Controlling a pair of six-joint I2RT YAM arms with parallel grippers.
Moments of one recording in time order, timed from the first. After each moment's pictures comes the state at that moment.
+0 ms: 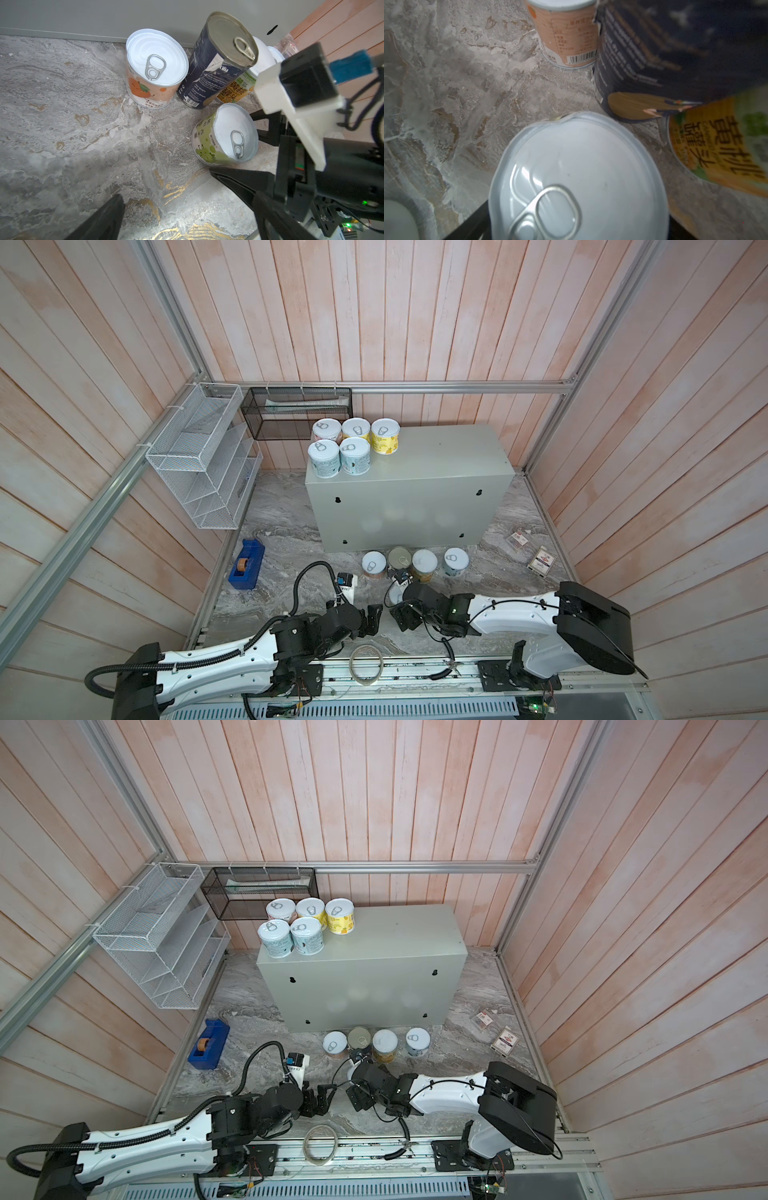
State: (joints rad) left arm -1.21 0.79 0.39 -0.32 -0.41 -0.89; right arm 1.16 1.48 0.61 -0.03 0.22 0.44
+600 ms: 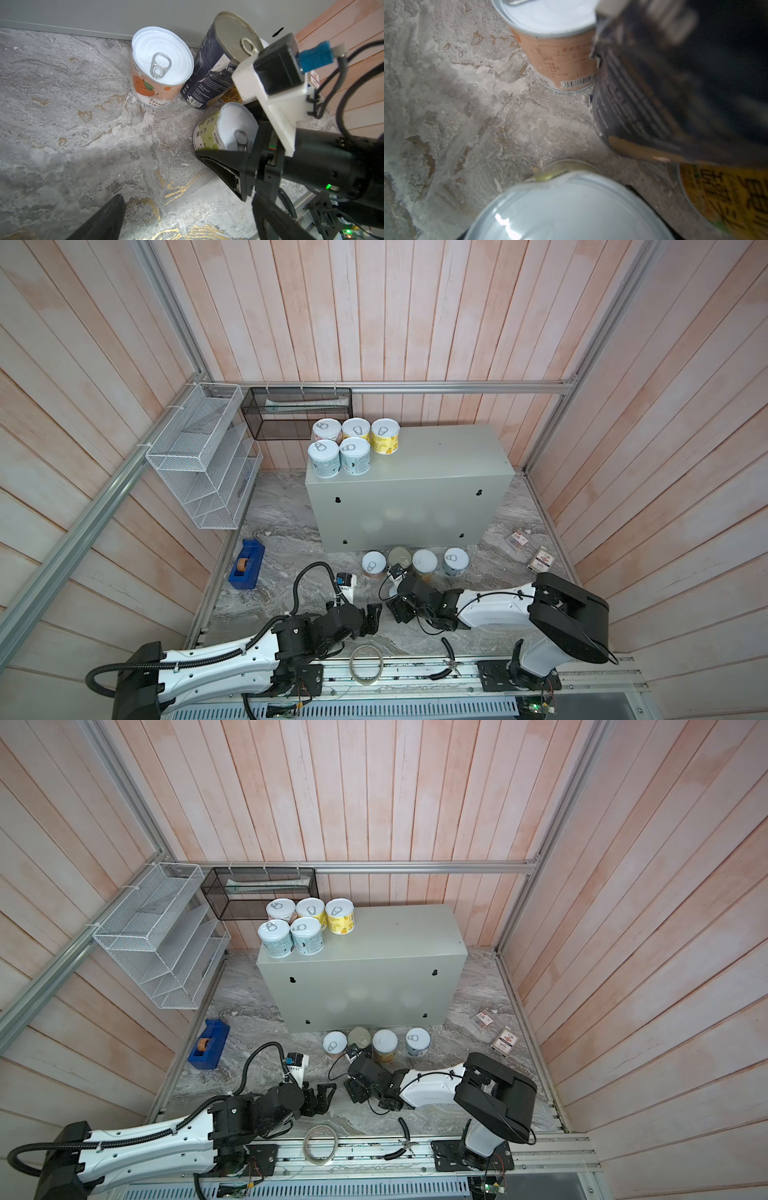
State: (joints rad) left arm -1.21 0.80 0.39 -0.33 -0.42 -0.92; right arm 1.12 1.60 0.65 0.08 0.20 0.39
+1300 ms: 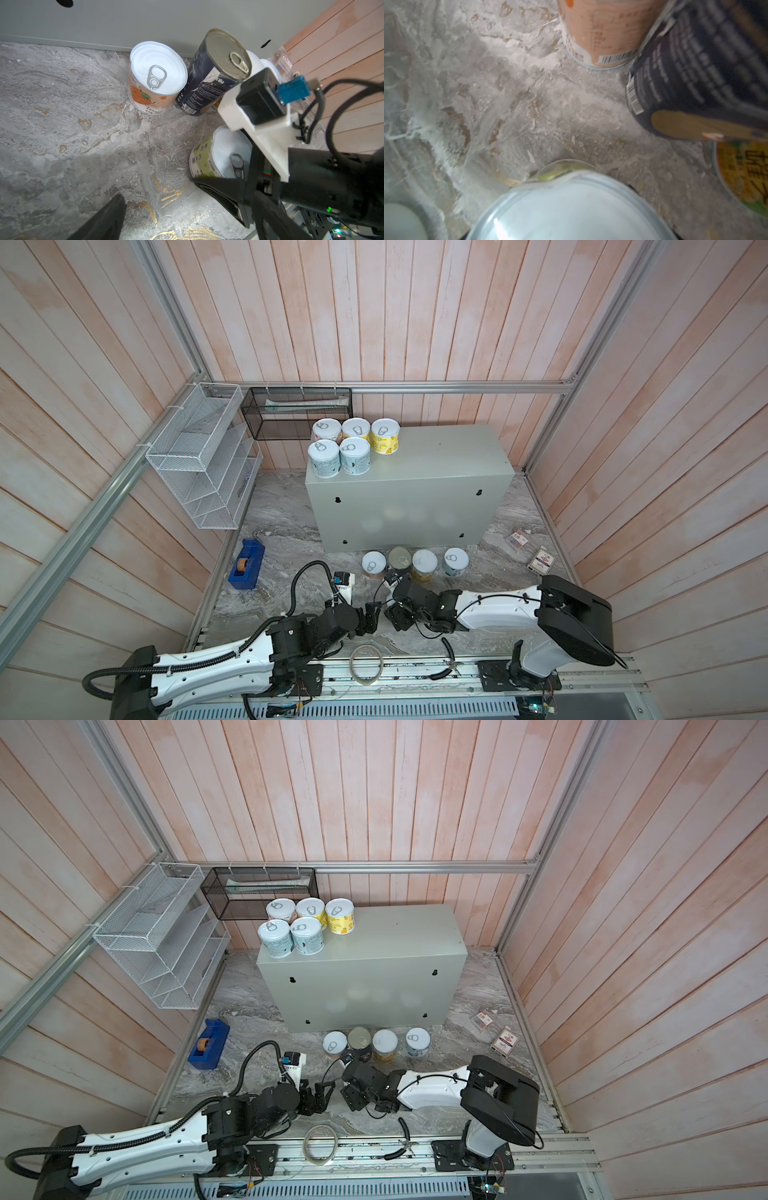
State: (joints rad) left arm -1.21 0.73 0.39 -0.33 -0.43 -0.90; right arm 1.18 1.54 0.70 -0.11 0.14 0.43
